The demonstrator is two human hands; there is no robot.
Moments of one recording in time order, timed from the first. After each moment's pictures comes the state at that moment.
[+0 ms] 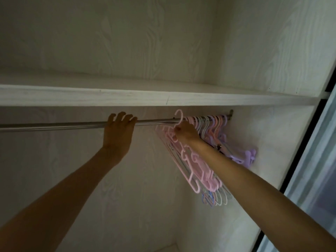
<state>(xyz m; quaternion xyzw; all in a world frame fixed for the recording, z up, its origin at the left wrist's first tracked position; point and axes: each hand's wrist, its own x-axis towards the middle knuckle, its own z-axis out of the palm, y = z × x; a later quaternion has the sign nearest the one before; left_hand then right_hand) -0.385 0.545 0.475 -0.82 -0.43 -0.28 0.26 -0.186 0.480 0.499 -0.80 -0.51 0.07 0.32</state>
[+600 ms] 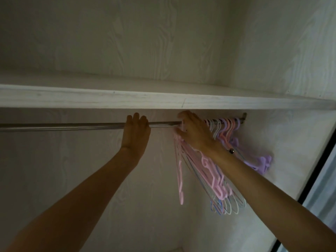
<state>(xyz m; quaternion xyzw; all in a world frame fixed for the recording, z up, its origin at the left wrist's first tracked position) -0.368 0.526 0.490 -0.79 -0.48 -0.12 0.36 -0.177 0.484 0.498 -0.64 -0.68 -0.24 0.26</state>
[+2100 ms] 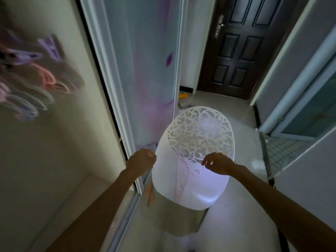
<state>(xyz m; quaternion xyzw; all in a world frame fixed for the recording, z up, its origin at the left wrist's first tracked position) -0.181 0.141 0.210 -0.87 -0.18 0.12 -0.43 -0.110 -0.136 0.195 -0.95 -0.16 0.21 0.13</state>
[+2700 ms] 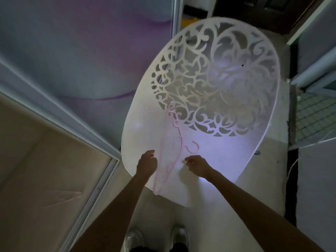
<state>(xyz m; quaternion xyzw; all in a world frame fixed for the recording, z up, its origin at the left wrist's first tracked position) -0.014 0.025 -0.160 -0.79 -0.33 0.20 -0.48 0.036 -0.156 -0.164 -0.87 0.02 0.42 0.26</state>
